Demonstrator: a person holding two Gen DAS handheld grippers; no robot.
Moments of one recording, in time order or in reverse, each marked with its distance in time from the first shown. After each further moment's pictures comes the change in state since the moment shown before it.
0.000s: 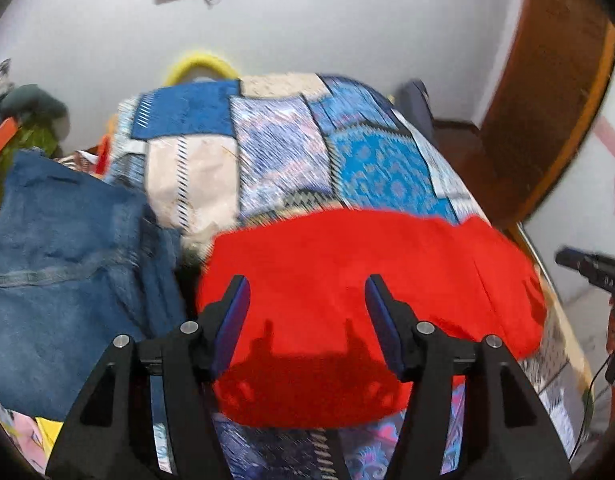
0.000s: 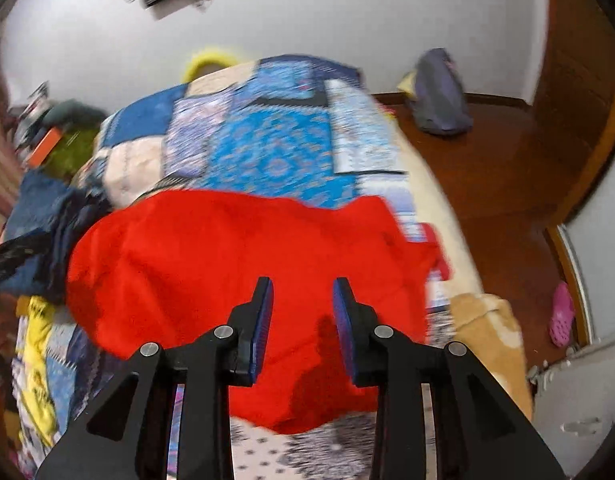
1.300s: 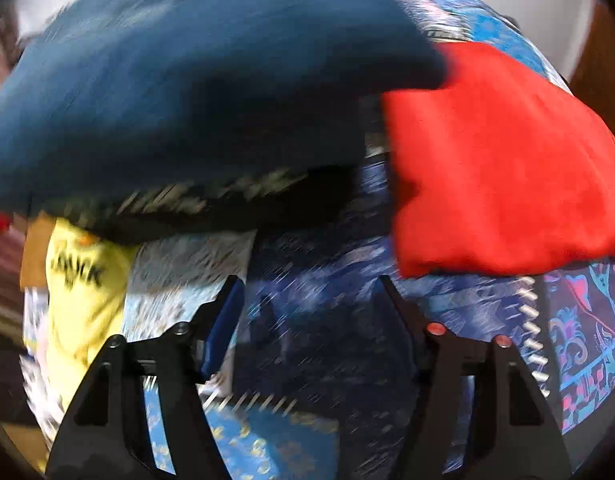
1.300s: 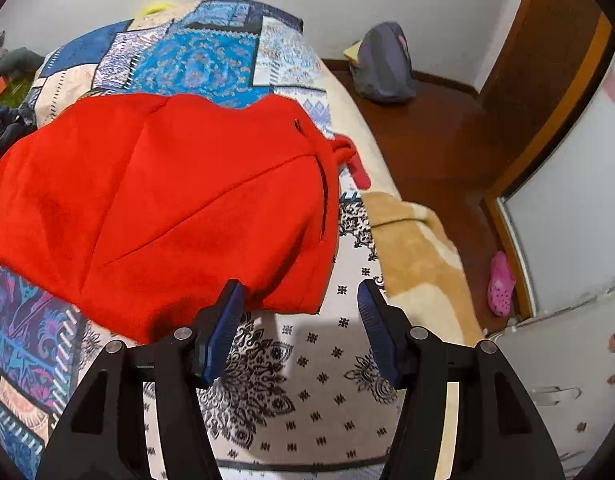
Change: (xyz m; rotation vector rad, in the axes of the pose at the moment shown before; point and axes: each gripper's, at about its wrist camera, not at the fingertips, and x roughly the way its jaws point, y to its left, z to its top) left arm 0.029 0.094 -0.171 -0.142 0.218 0.315; right arm 0.021 -0.054 -0.084 -0.047 0.087 -0.295
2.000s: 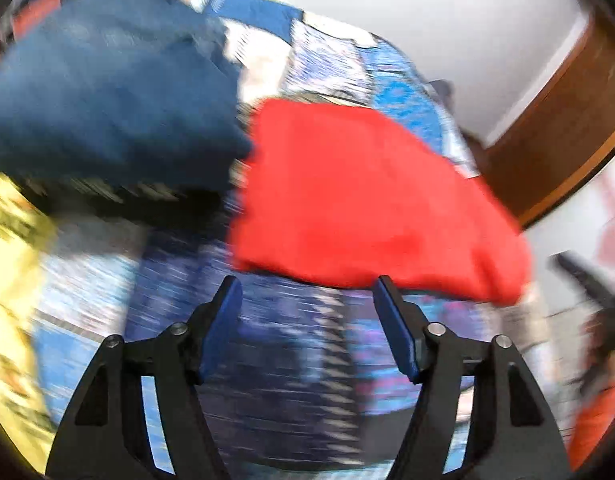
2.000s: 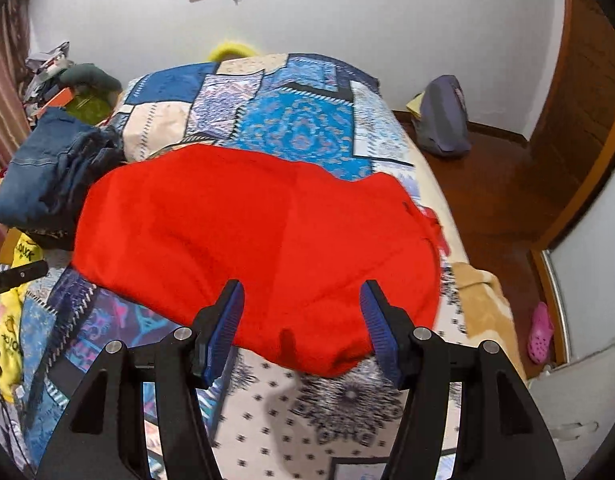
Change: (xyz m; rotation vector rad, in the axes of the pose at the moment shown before) left arm -0.074 -0.030 0.007 -0.179 -0.059 -0.469; right arm -0.050 0.070 0.022 -0.074 -0.155 0.209
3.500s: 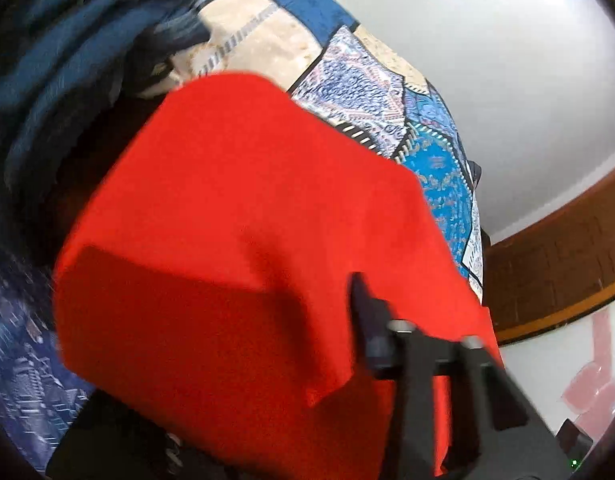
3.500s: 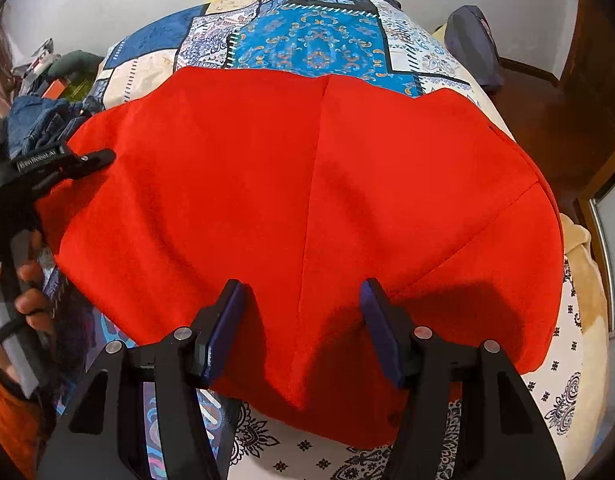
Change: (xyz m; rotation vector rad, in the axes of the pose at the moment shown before) left arm 0.123 -0.039 0.067 -0.314 -0.150 0.007; right arm 0.099 0.002 -0.016 0.094 0.187 0.112
